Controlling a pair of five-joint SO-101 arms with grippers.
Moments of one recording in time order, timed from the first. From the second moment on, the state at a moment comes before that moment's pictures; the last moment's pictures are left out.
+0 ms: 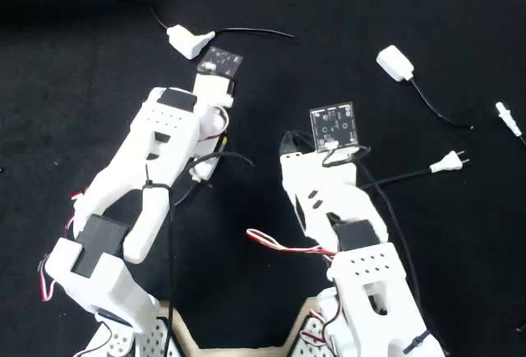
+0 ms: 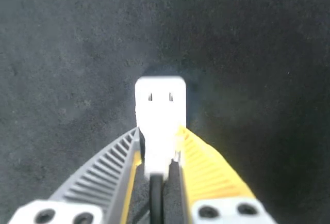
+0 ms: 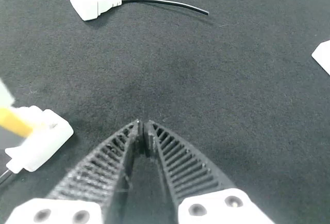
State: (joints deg) left arm 13.1 7.1 12.9 65.3 -3.6; right arm -12.7 -58.2 78.9 17.3 0.8
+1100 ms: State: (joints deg) left arm 16.1 7.3 -1.0 74.2 -16.1; right arm 1.3 -63.1 79.3 18.0 -4.8
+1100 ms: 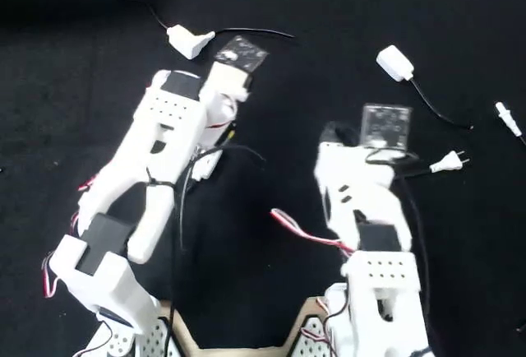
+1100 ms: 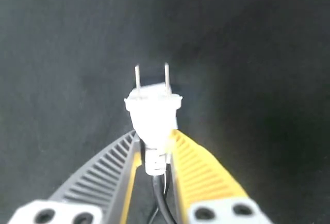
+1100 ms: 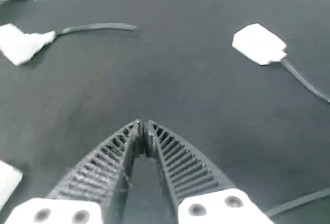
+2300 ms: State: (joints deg) left arm 27.7 -64.7 58.5 51.1 -29.2; right arm -27.1 -100.8 70.9 52.4 3.4
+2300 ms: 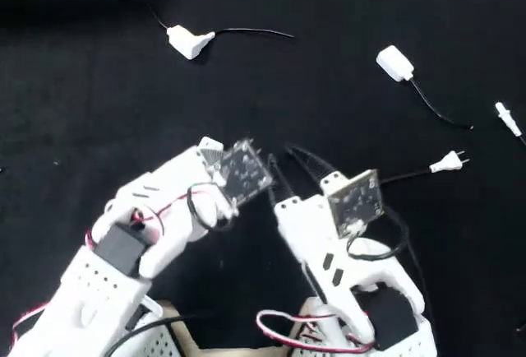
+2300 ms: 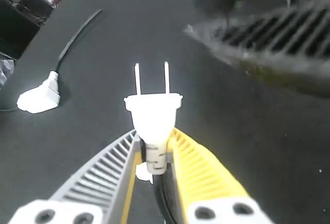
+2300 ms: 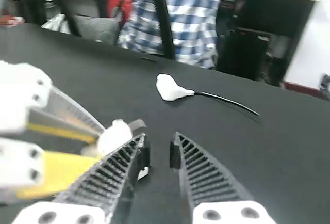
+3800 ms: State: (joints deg) left arm 36.1 -72.6 46.4 58.6 -26.7; right arm -22.9 -100.5 78.9 48.9 -1.1
